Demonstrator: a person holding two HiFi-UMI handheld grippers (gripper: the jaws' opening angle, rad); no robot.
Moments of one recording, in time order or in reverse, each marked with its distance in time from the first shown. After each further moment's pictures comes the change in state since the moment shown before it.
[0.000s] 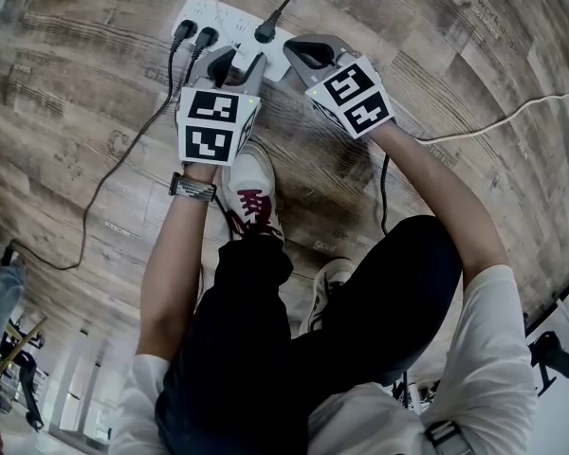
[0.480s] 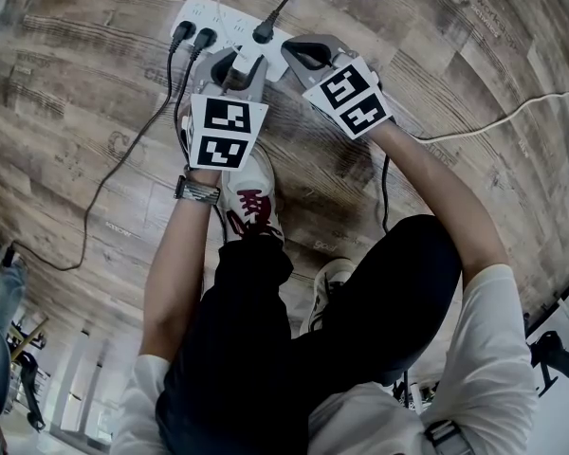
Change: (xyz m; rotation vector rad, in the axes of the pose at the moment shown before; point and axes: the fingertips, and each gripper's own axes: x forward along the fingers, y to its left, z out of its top) left arm -0.001 -0.003 -0.001 0.109 0.009 0.061; right arm 0.001 0.002 0.000 -0.045 0.007 0.001
